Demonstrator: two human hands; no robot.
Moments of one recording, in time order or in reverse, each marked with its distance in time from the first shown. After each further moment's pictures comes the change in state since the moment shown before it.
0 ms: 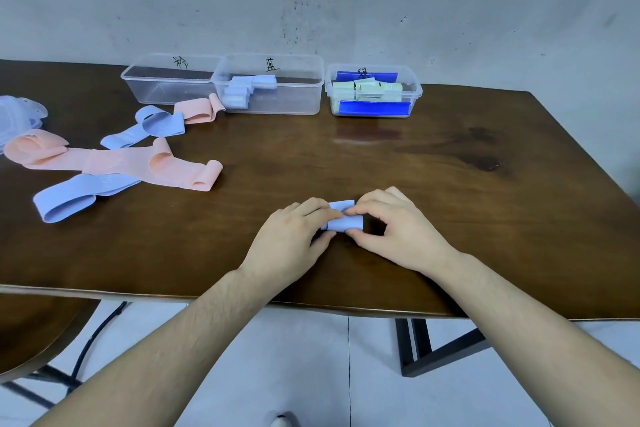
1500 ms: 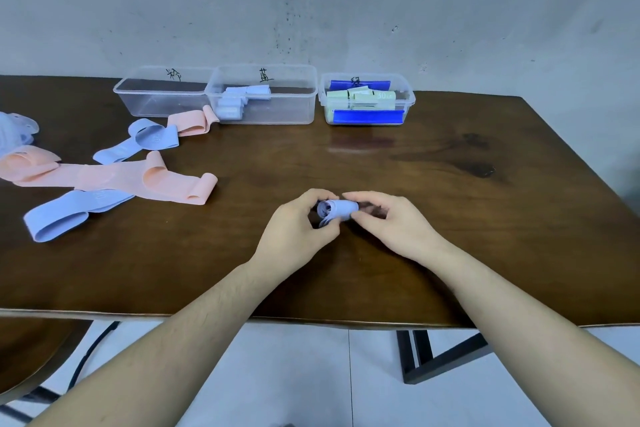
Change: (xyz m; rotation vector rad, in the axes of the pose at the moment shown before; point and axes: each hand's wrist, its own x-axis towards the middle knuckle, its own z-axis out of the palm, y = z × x) left_hand 0.028 0.005 -0.005 -0.487 0.016 -0.311; right_hand 0.021 -0.008 -0.014 0.402 -0.065 0.372
